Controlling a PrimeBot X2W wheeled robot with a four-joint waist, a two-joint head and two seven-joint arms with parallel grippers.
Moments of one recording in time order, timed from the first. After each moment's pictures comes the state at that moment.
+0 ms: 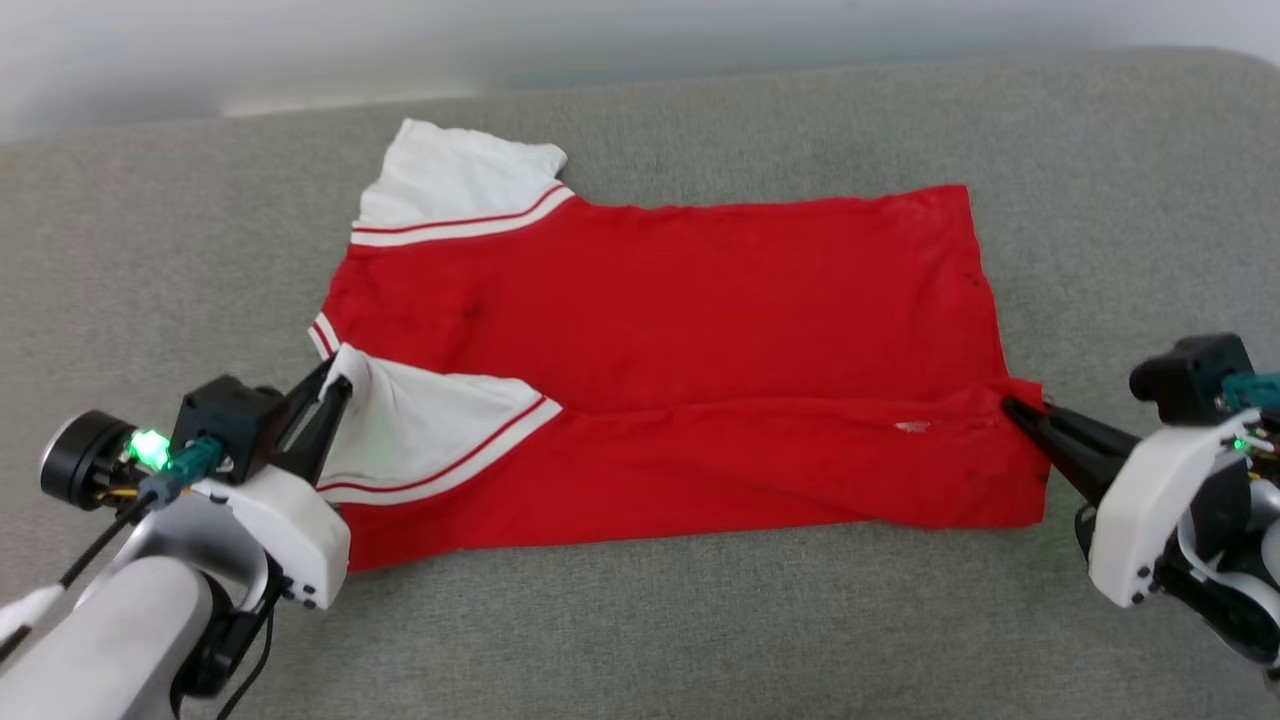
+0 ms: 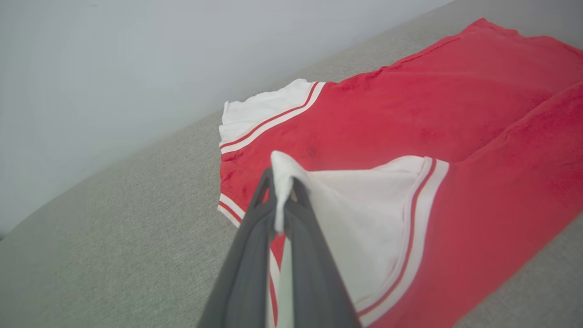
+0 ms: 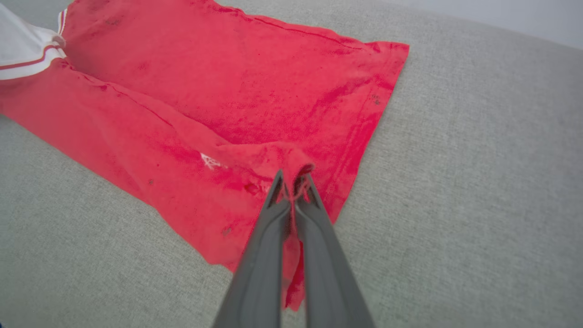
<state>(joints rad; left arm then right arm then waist) -0.38 0.77 -0.62 0.02 -0.58 0.14 -0.05 -0.40 -0.70 0.56 0.13 0.76 0.13 0.20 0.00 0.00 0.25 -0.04</state>
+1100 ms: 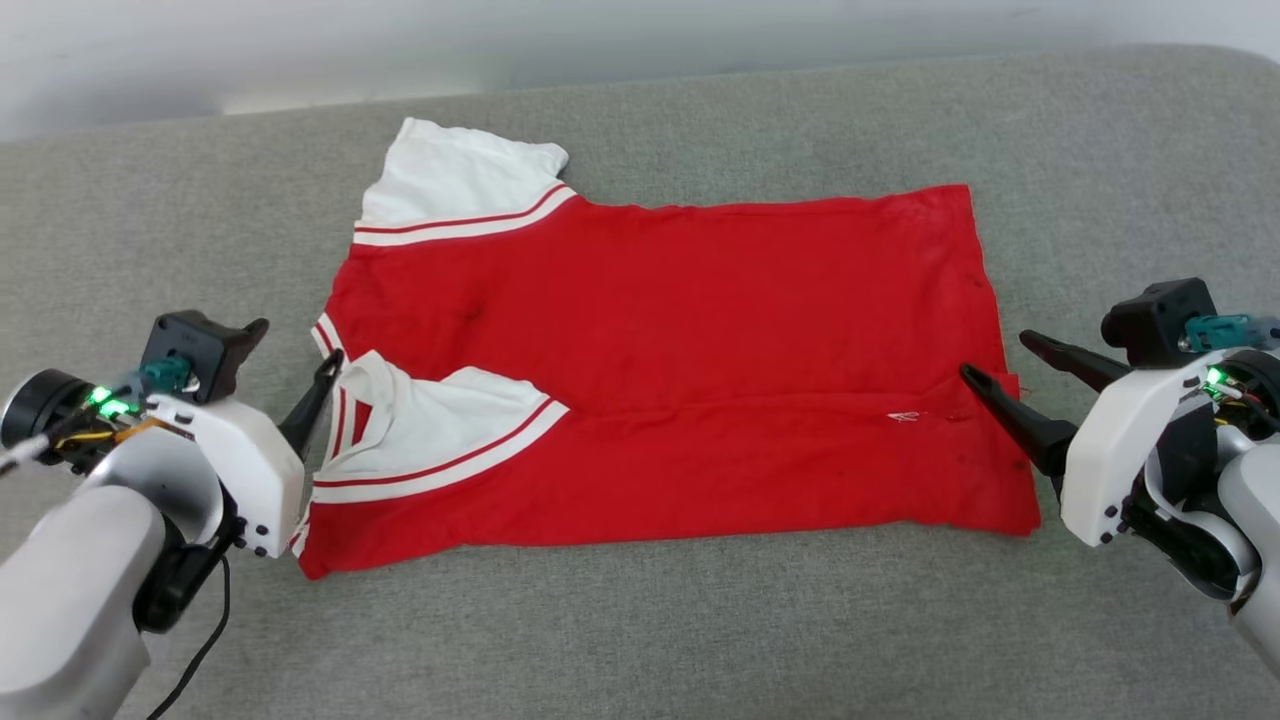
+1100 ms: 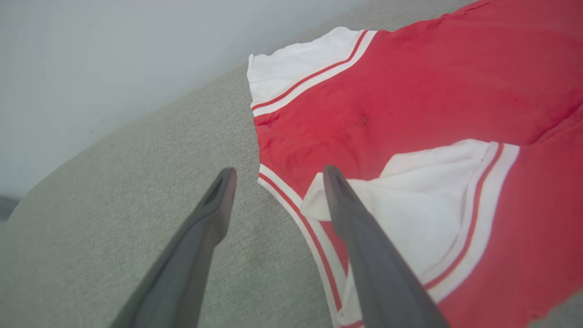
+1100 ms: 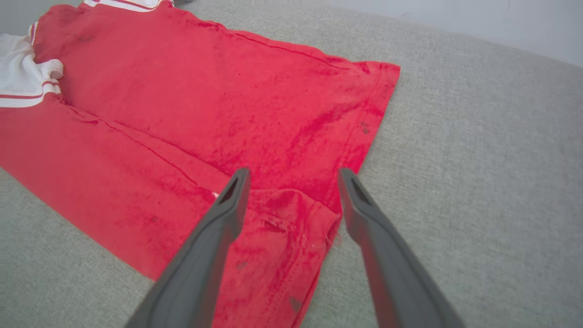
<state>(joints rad) -0.54 0.74 -0.65 0.30 -0.62 0.01 0.00 -0.61 -0.63 0.70 0.37 0.78 0.13 0.14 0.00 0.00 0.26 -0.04</state>
